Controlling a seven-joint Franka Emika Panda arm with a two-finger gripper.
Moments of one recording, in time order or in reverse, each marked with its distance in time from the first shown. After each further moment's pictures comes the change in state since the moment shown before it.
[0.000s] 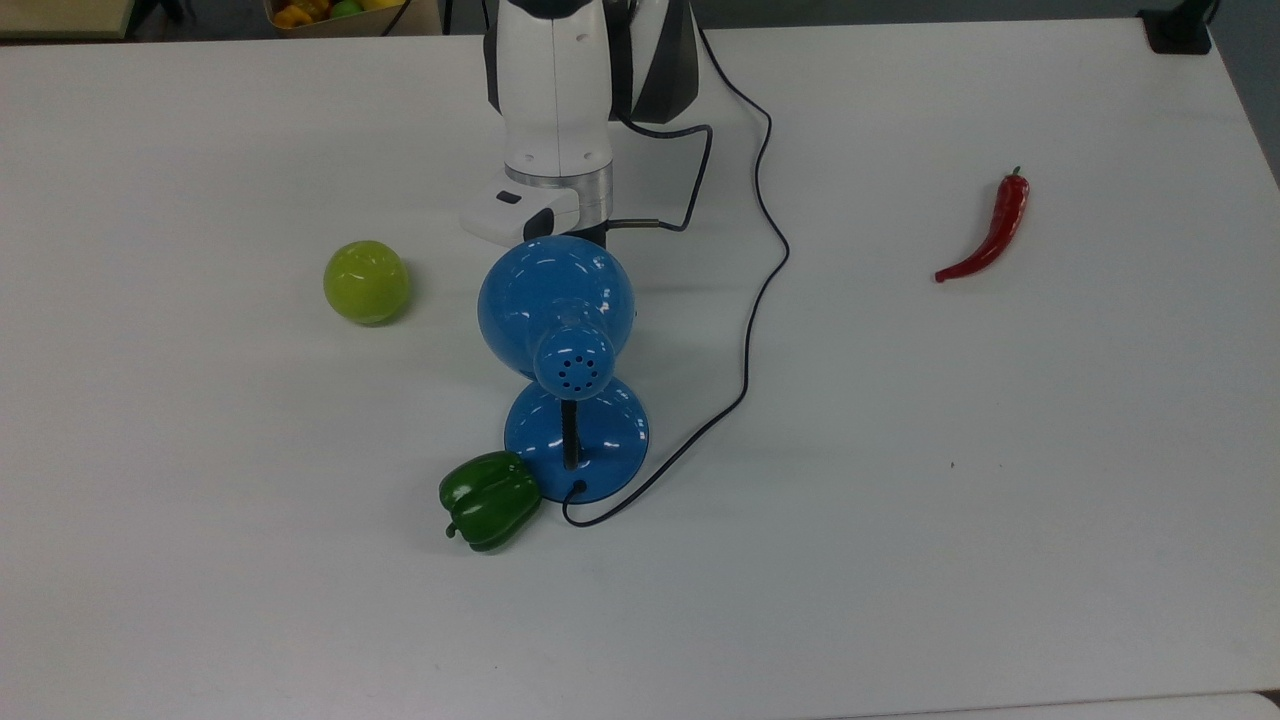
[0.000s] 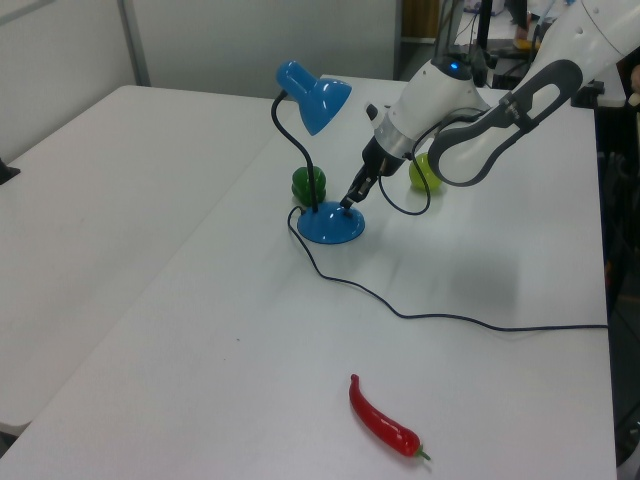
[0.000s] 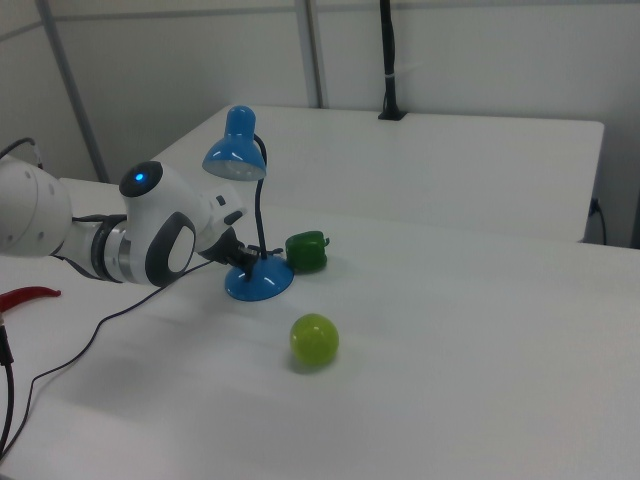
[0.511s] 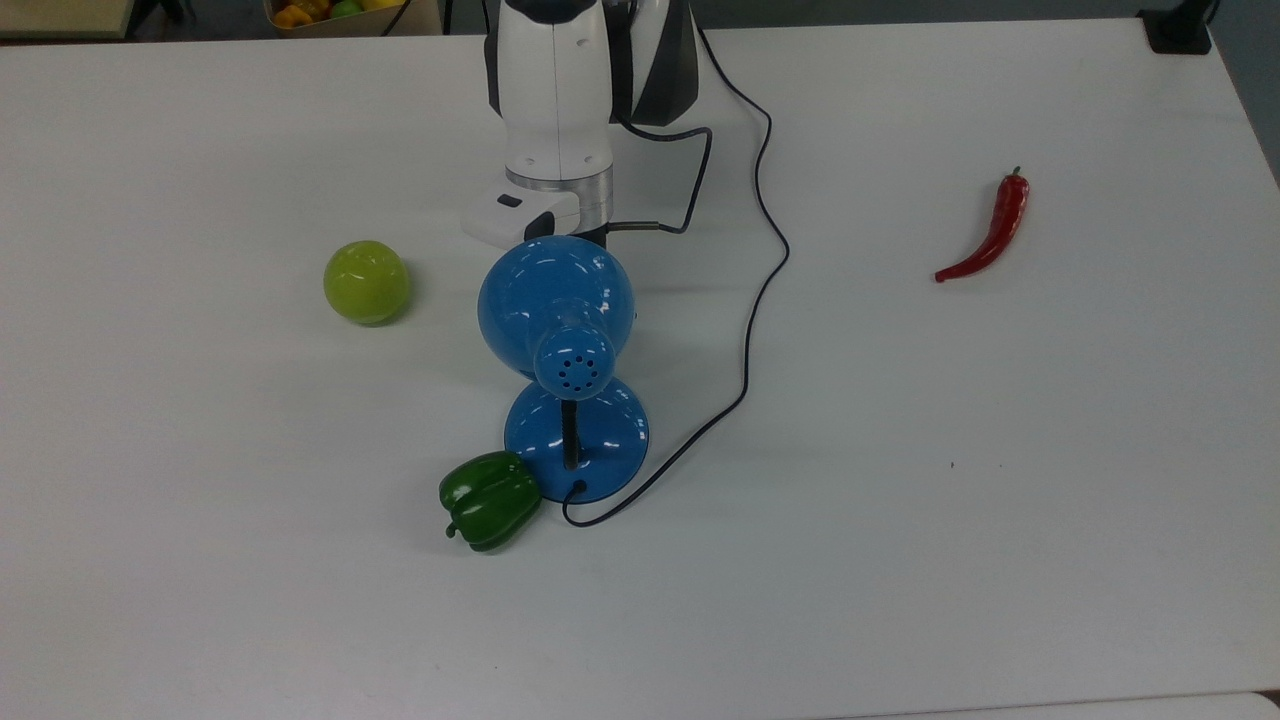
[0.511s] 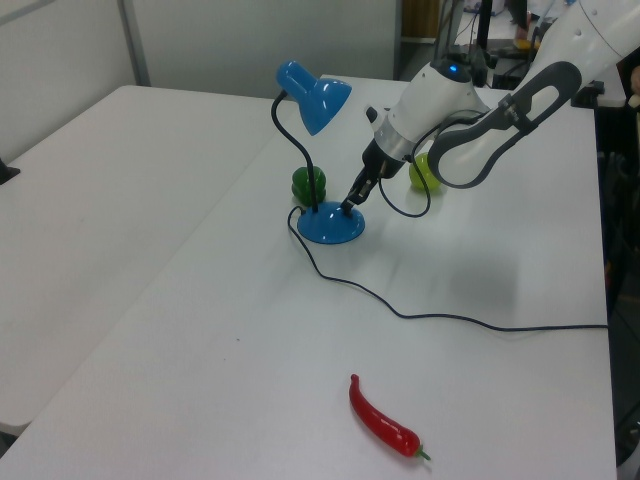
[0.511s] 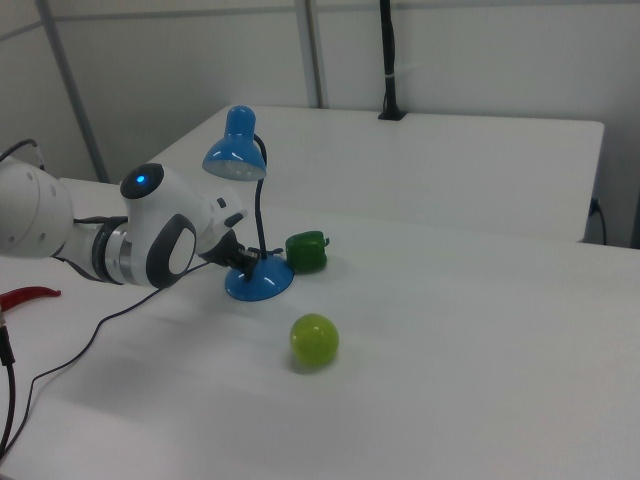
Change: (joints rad) arm 0.000 0.007 0.000 0.000 0.000 0.000 0.000
